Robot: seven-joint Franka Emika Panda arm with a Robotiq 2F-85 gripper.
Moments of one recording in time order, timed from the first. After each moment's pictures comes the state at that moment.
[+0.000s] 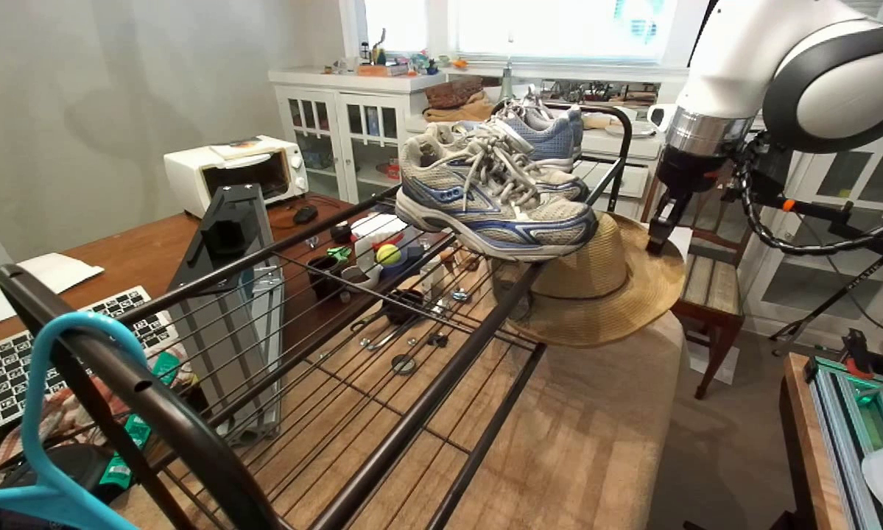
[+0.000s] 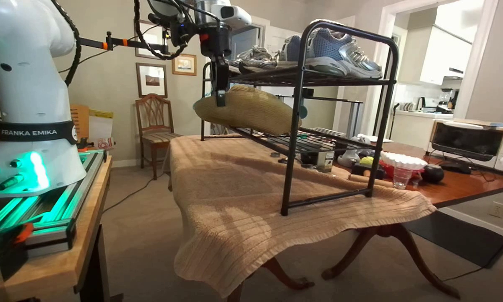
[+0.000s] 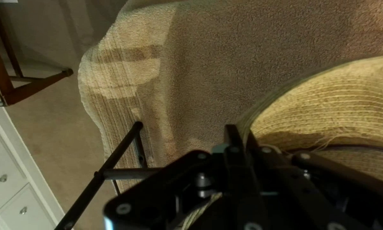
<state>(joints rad) -0.18 -0.47 -0.04 -2.74 -0.23 2.39 0.06</state>
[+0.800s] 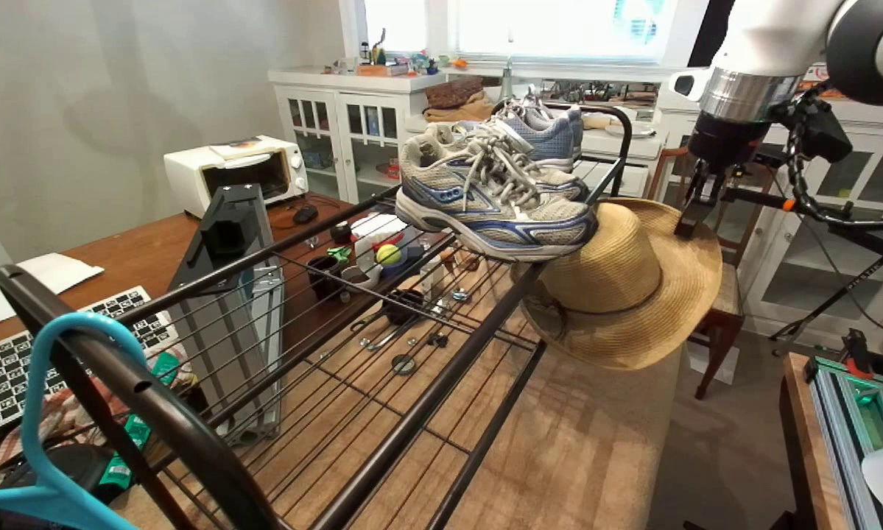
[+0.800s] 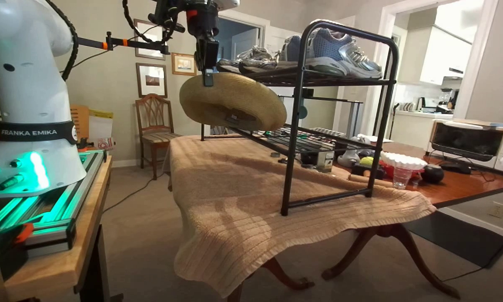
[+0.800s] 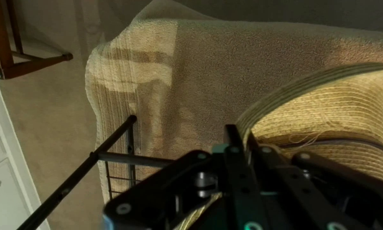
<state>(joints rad) -0.12 -0.65 -0.05 -2.74 -0.23 2.19 -0.08</state>
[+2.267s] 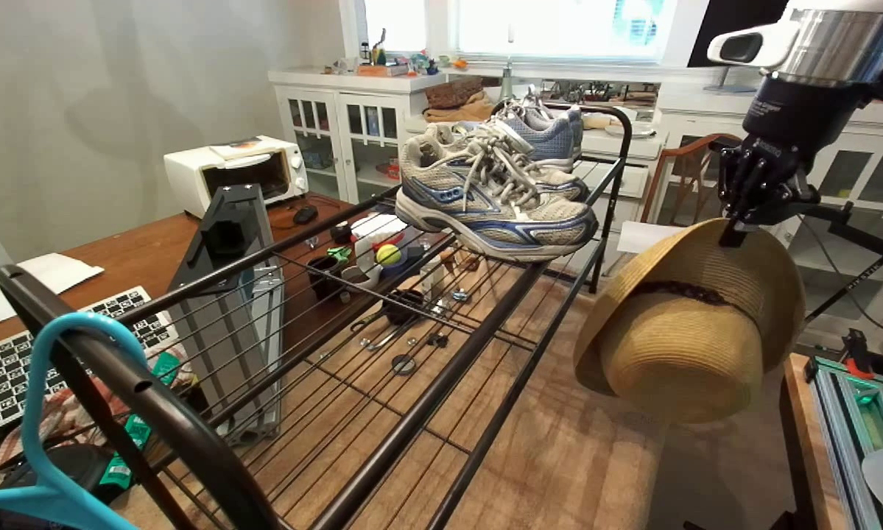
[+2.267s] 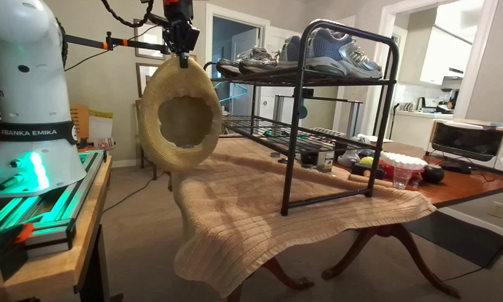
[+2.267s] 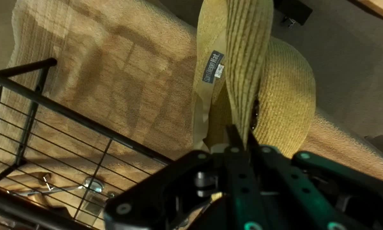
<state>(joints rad) 0.17 -0.86 -0.03 -2.74 -0.12 1.95 -0.30</state>
